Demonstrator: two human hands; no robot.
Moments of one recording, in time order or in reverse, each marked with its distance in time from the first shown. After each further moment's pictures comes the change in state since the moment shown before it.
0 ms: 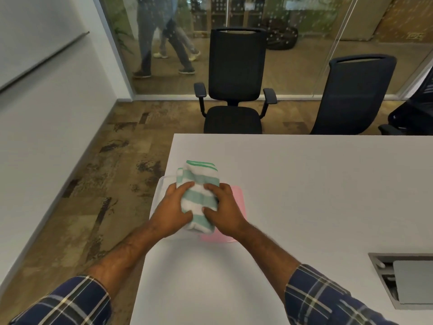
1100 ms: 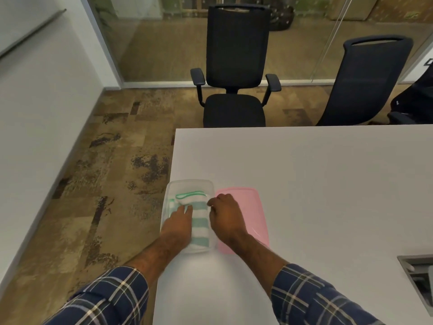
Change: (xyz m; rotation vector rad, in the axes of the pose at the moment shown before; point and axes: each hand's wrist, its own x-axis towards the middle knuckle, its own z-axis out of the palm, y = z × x) left_hand 0.061 -0.113 0.047 0.638 -0.315 -0.086; right_hand 0.069 0.043 0.074 -0.552 0.125 -0.046
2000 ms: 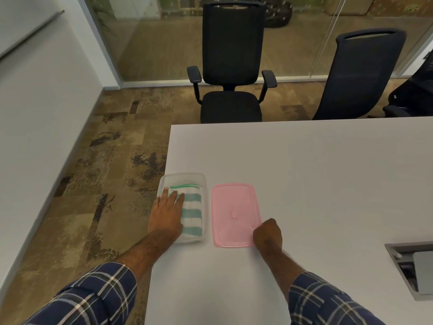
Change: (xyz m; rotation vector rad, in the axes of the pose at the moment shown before) left_hand -0.019 -0.001 -0.004 0.125 0.225 0.020; right_hand -0.075 0.106 -0.018 0.270 0.016 1.018
